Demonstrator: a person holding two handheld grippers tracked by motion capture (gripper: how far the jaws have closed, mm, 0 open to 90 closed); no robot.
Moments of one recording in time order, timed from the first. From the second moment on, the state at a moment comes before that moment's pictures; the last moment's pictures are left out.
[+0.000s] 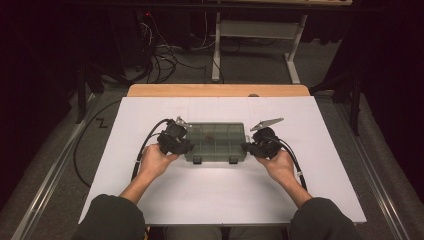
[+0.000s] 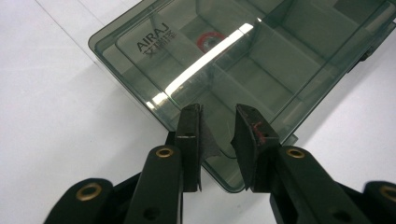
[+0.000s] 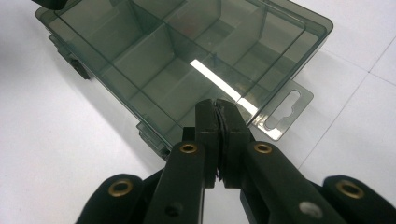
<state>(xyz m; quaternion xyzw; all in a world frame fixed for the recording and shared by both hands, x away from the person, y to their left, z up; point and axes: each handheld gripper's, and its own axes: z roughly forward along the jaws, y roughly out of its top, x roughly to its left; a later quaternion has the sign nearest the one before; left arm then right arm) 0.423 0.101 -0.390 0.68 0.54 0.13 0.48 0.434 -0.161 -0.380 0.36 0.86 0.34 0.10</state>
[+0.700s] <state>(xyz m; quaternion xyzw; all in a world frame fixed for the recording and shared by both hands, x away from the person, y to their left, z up) 0.420 0.100 -0.388 0.67 0.55 0.13 0.48 0.431 -0.165 -0.374 0.37 0.86 0.34 0.11</state>
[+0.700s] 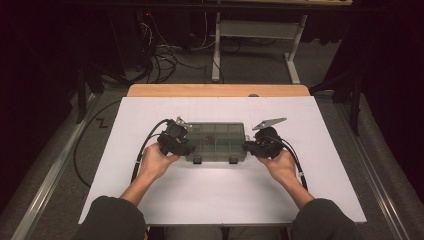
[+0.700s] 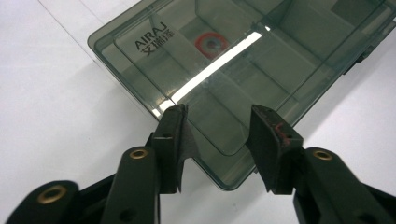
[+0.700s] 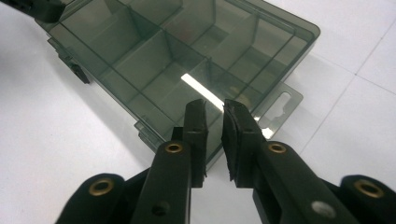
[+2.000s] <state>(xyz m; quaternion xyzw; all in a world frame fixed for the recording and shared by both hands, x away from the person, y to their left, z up) 0.395 0.129 -0.383 0.62 0.56 0.14 0.53 0.415 -0.187 -0.373 0.38 0.84 0.38 0.12</state>
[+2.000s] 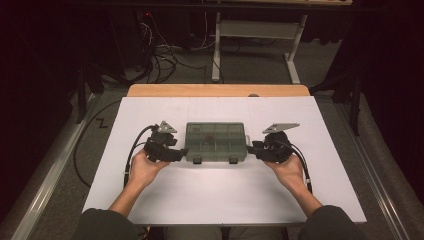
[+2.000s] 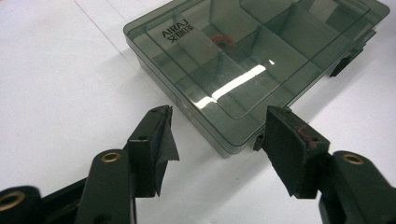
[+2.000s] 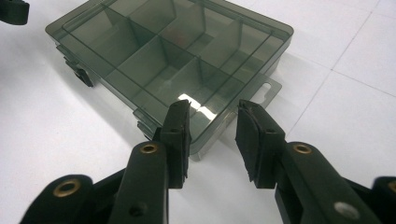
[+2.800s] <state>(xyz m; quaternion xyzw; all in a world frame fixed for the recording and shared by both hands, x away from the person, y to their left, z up) 0.373 0.141 -0.383 0.59 0.54 0.17 0.57 0.395 -0.210 -0.370 0.37 0.82 0.42 0.13</state>
